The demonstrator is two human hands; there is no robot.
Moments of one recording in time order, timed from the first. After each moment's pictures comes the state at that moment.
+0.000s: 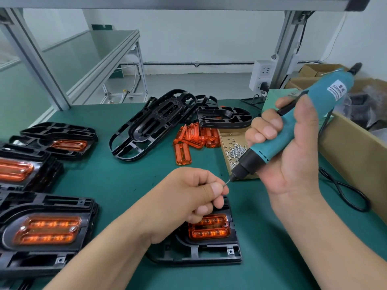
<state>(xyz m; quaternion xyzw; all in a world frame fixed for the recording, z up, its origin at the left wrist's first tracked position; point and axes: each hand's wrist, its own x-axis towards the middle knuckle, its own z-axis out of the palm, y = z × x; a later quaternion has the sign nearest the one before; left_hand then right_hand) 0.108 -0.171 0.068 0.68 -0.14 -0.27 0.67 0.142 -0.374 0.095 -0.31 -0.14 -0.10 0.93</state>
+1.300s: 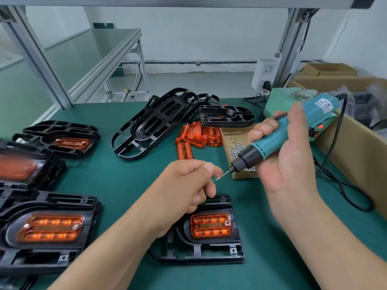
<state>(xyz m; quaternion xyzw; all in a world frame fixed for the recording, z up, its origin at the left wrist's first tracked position) 0.110 -0.173 0.075 0.72 -0.07 -0.19 0.66 0.150 -0.370 0.085 -0.28 0.02 -0.15 0.95</state>
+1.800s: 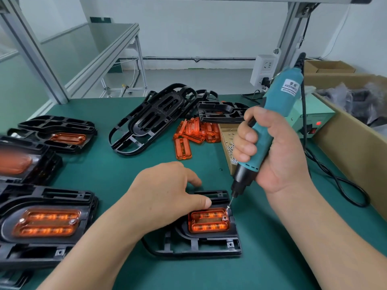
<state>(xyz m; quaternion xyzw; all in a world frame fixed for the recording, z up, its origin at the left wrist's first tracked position) 0.115 -0.154 0.076 0.97 -0.17 -0.09 0.18 0.143 -0.370 0.090 -0.44 -0.09 0.02 0.89</state>
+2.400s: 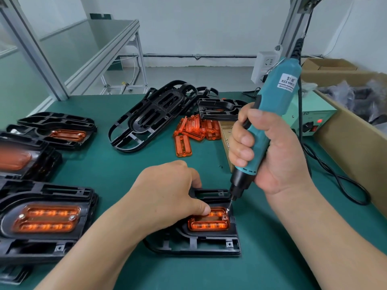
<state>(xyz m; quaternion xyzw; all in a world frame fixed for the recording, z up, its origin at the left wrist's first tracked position) 0.113 -0.160 0.073 0.97 -0.19 -0.09 0.13 0.138 -0.367 0.092 -0.45 -0.16 0.06 0.88</state>
